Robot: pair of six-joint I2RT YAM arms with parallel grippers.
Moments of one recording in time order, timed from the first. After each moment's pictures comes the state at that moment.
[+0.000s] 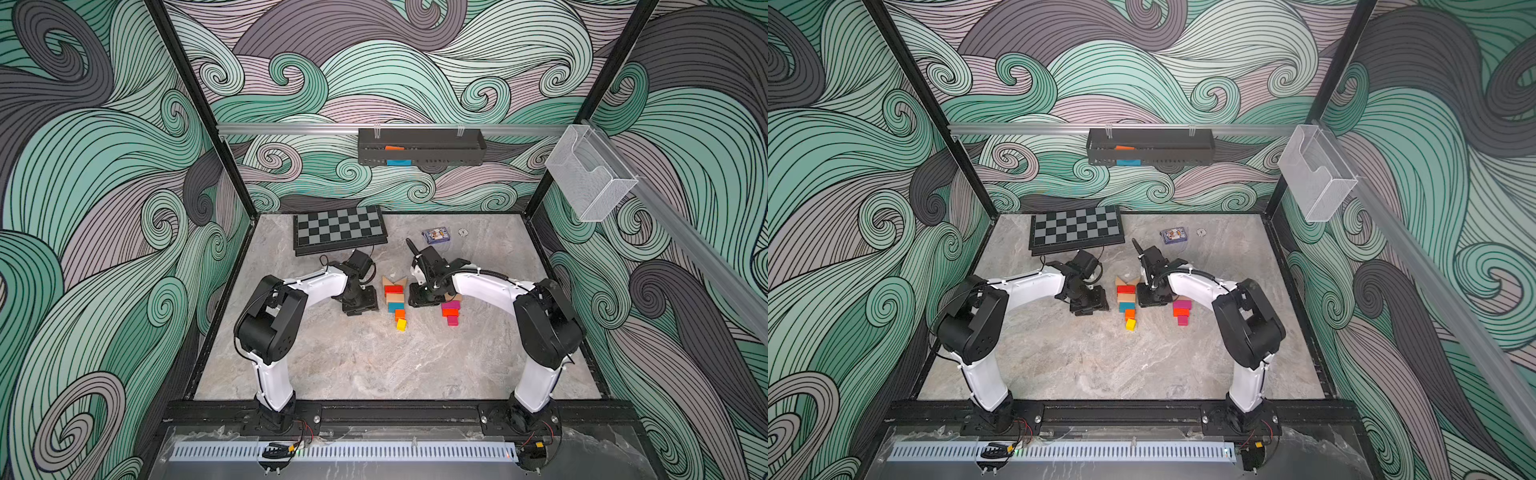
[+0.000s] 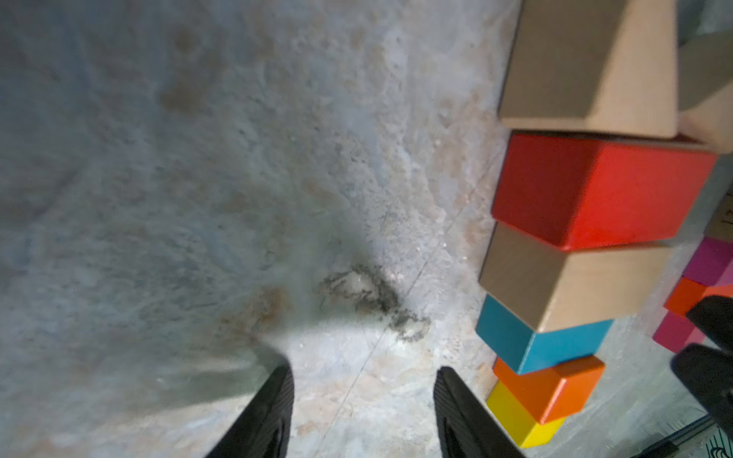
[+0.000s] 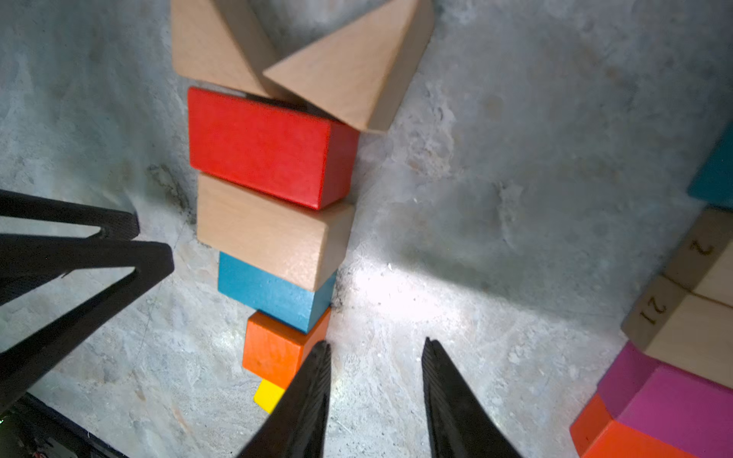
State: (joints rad) left arm -0.50 1.83 1.13 -0.64 0.24 -0.61; right arm 0.58 1.82 1.20 -0.65 -0.16 0.42
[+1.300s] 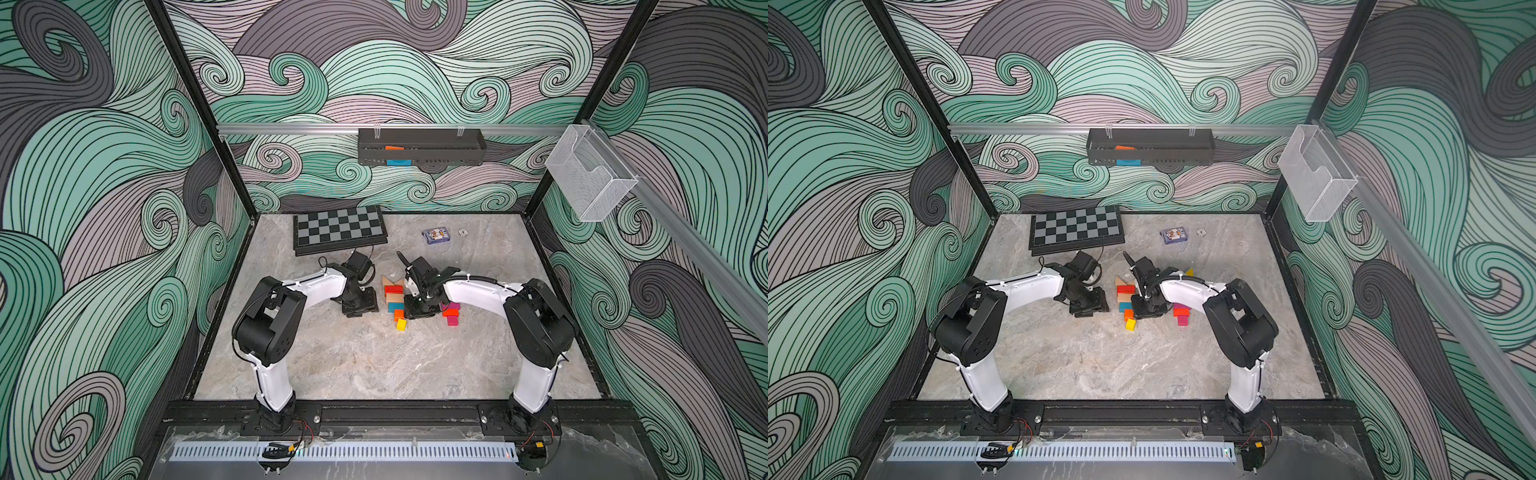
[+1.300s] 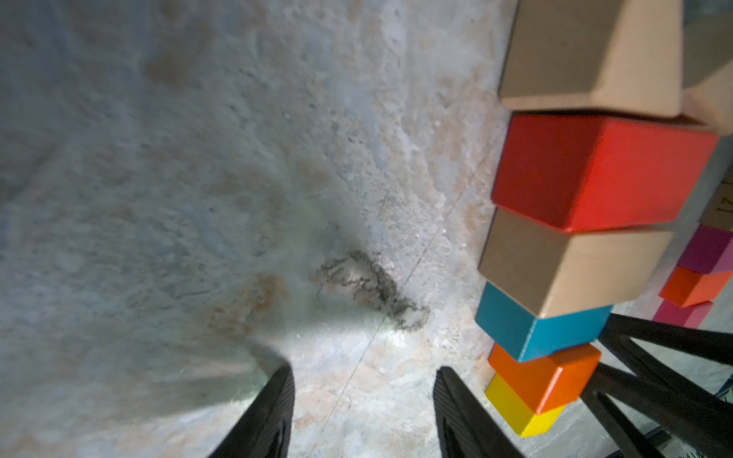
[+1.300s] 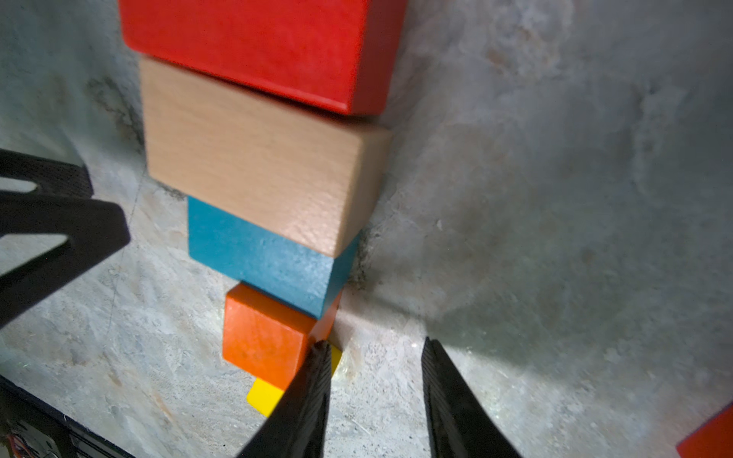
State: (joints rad) left arm -0.50 1.82 1.11 -0.62 0.26 -0.61; right arm 0.65 1.86 1.17 -0.64 -0.17 0.45
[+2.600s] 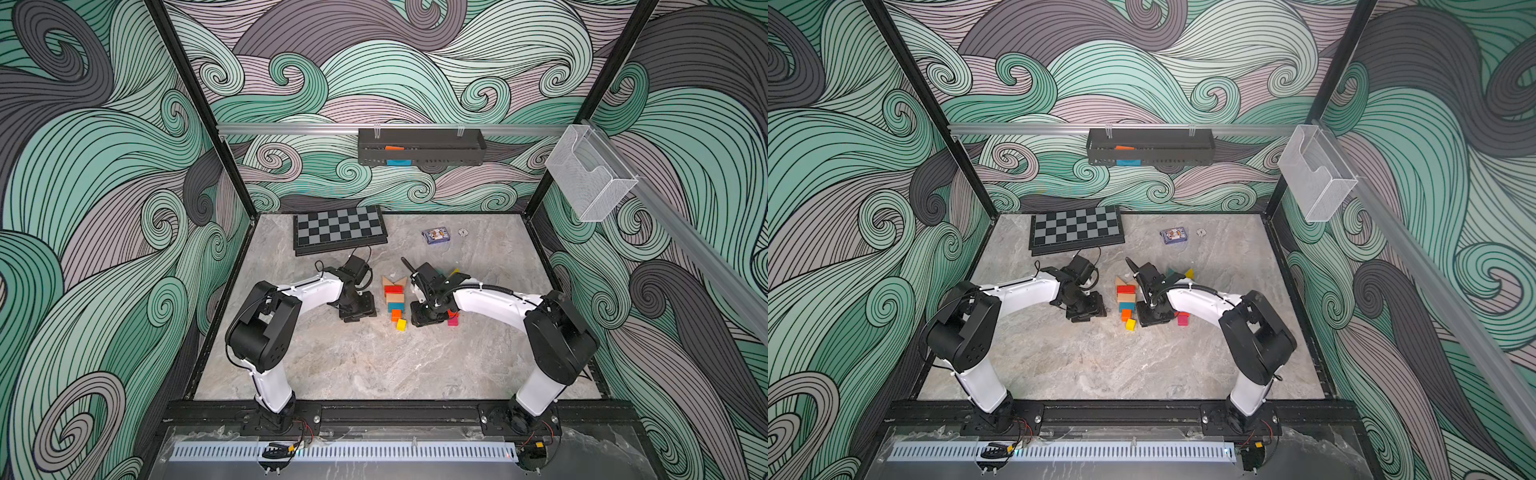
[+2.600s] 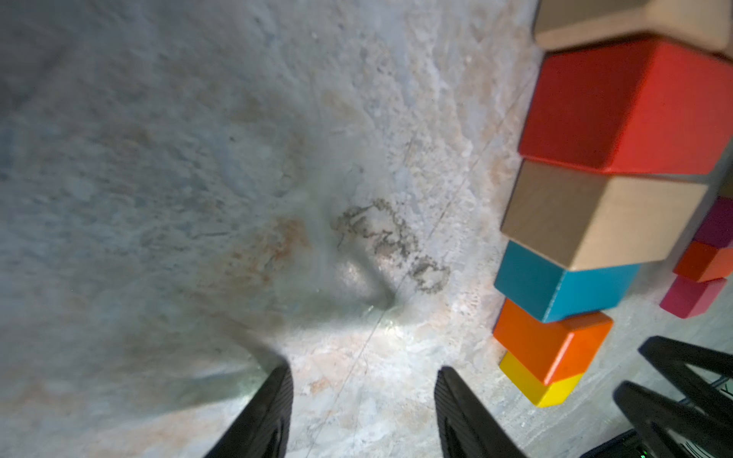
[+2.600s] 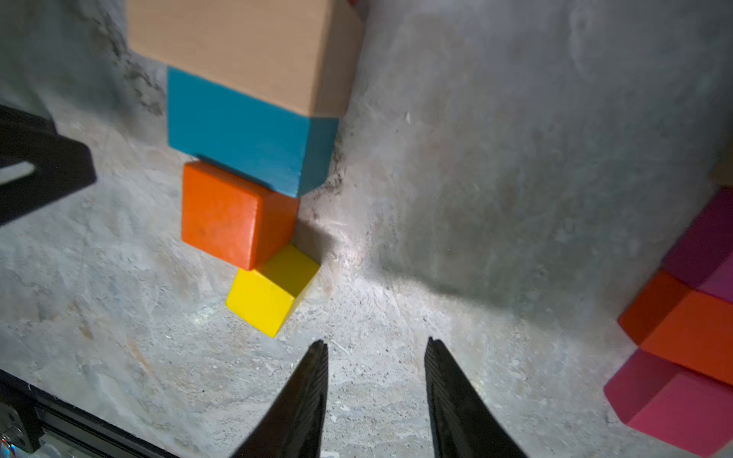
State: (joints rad) left arm -0.50 1.76 1.04 -0.62 0.27 -0.62; right arm 0.68 1.73 1.07 -0.70 -0.12 0.46
